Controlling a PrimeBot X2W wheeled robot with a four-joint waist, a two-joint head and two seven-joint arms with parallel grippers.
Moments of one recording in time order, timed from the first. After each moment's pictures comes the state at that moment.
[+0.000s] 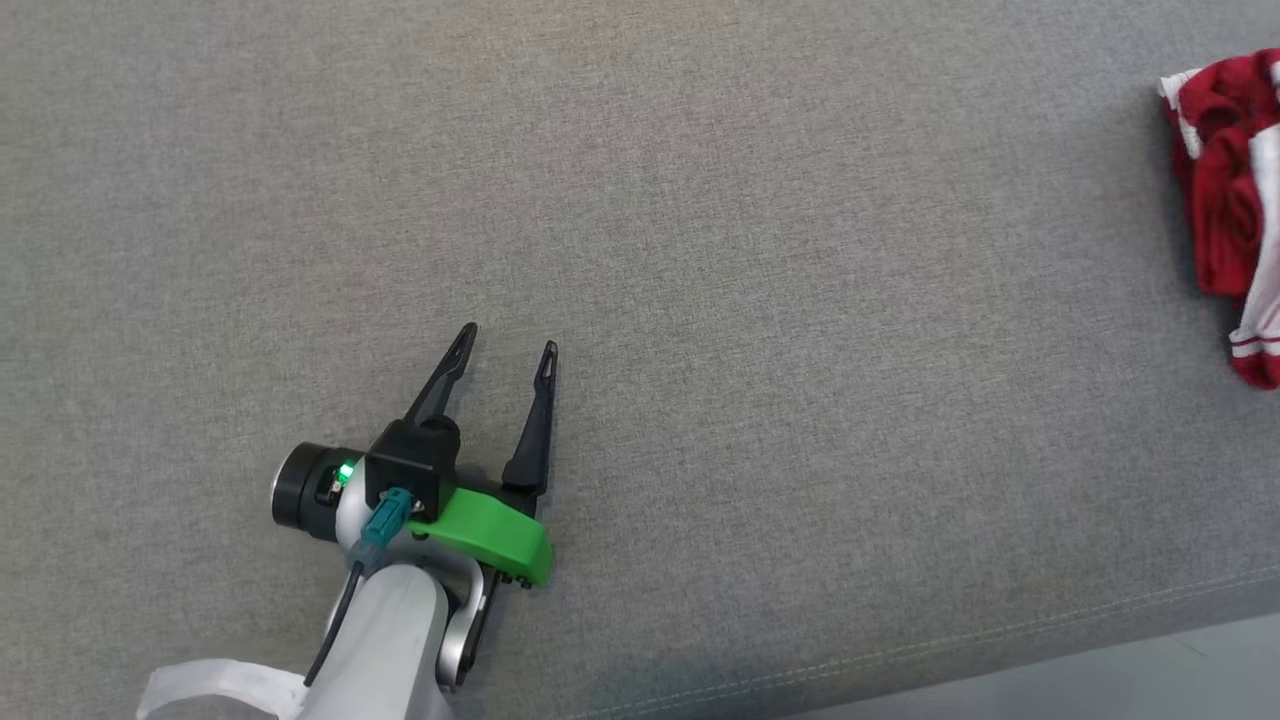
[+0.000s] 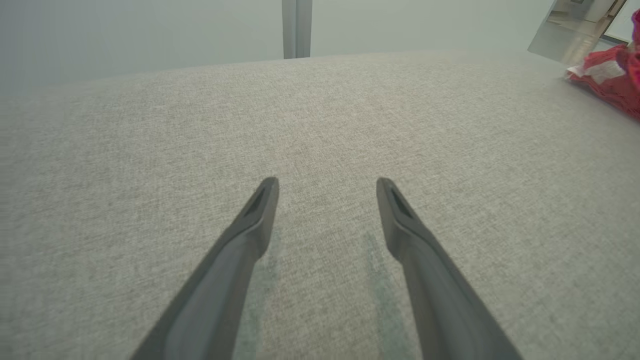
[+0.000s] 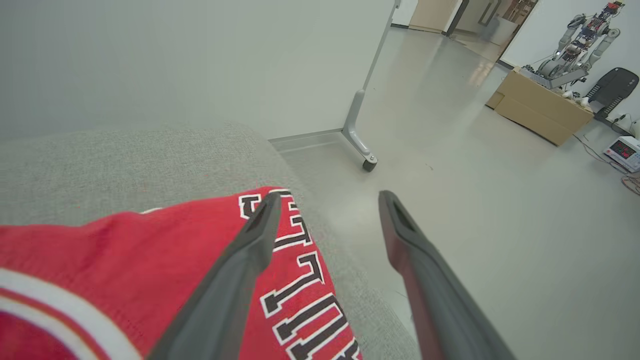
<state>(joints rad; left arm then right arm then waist) -0.33 0.05 -0.35 0.35 -0.16 -0.03 -0.26 -1.02 -0.63 -0.29 1.24 0.05 0.13 -0.26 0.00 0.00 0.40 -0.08</state>
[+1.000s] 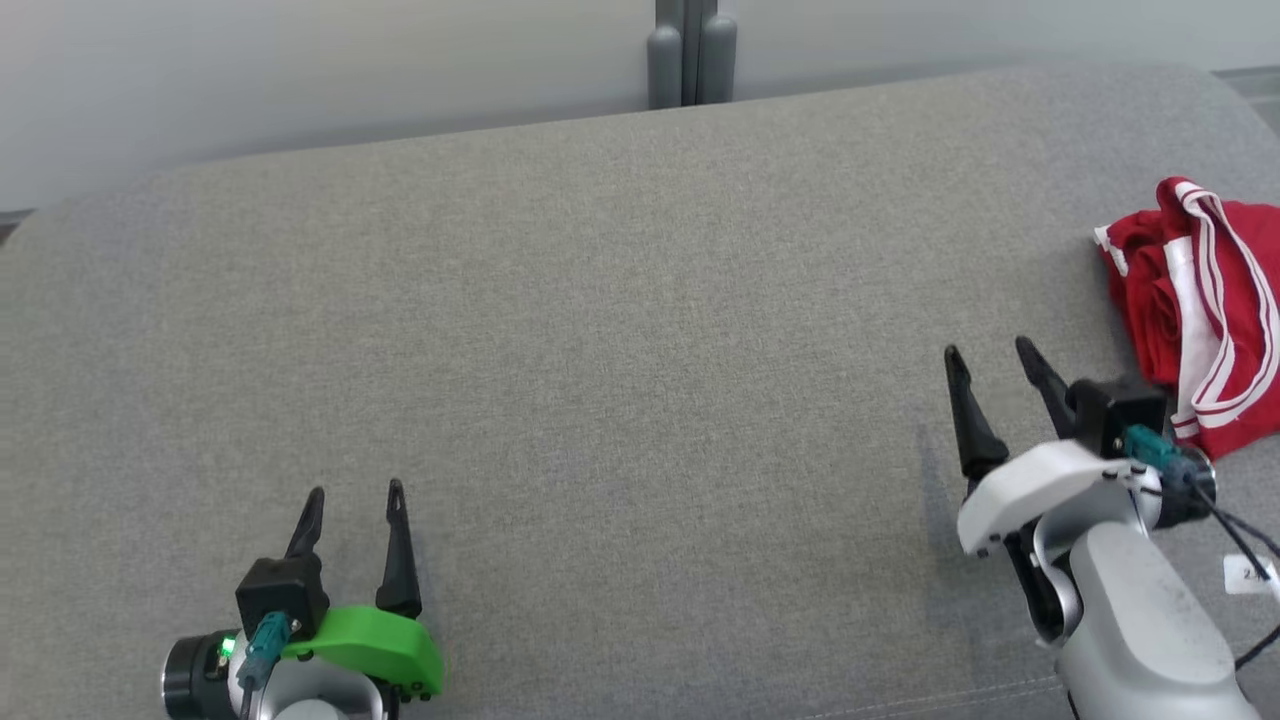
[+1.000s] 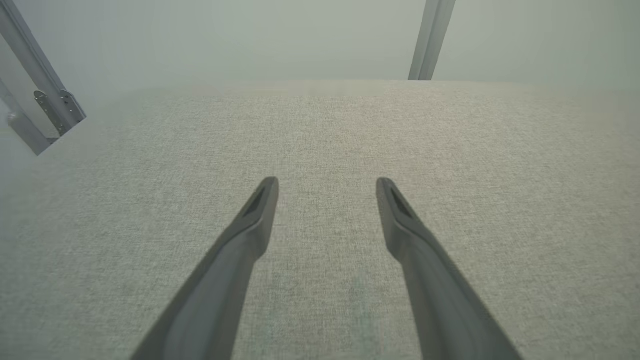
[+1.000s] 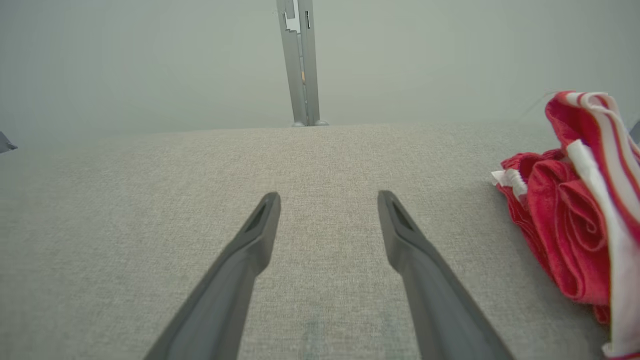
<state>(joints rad) -0.13 0.05 -0.11 0.42 -0.18 0.04 -0.26 -0.41 -0.13 0.06 0.59 0.18 0.13 -0.26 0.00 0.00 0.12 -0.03</state>
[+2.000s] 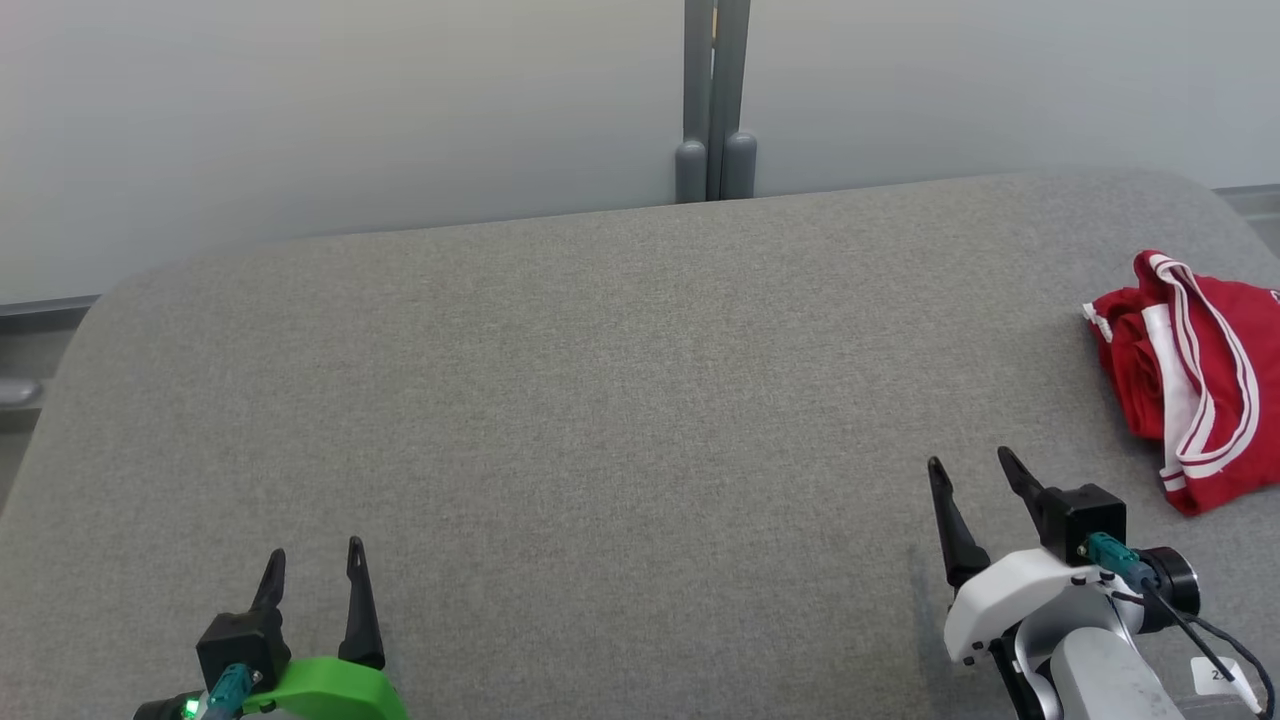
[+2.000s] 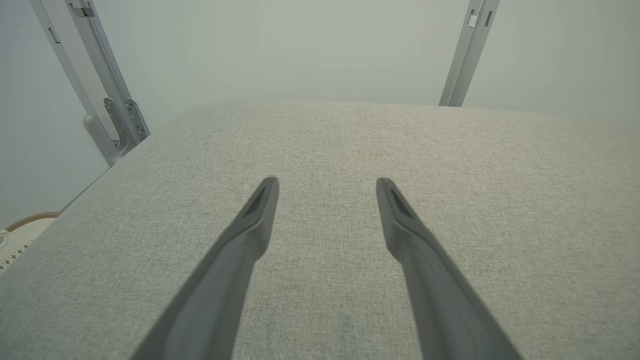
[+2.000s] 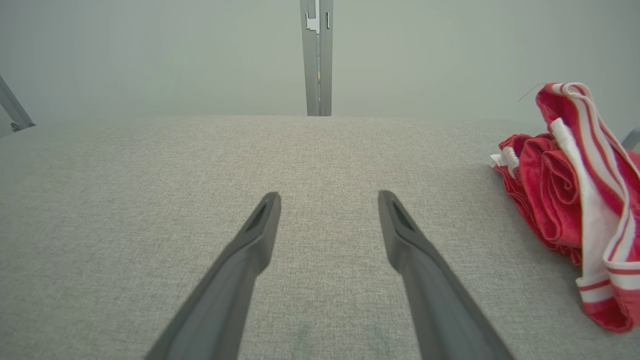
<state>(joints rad) -0.05 0.05 0.00 0.43 -0.16 0.00 -0.26 -0.21 -0.06 0.00 0.53 0.05 0.13 -0.26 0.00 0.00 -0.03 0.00</state>
